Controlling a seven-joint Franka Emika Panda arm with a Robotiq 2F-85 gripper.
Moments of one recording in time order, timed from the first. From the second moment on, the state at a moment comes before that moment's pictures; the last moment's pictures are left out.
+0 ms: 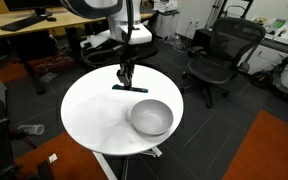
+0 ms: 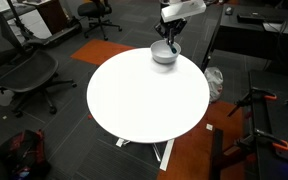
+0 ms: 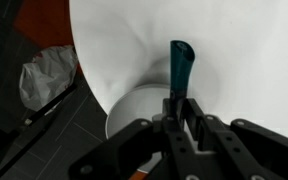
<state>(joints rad) 0.02 0.39 -0.24 -1.92 -0.06 2.29 0.75</state>
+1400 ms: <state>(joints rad) -0.03 0.62 -0.27 -1.71 -0.10 2.31 0.90</state>
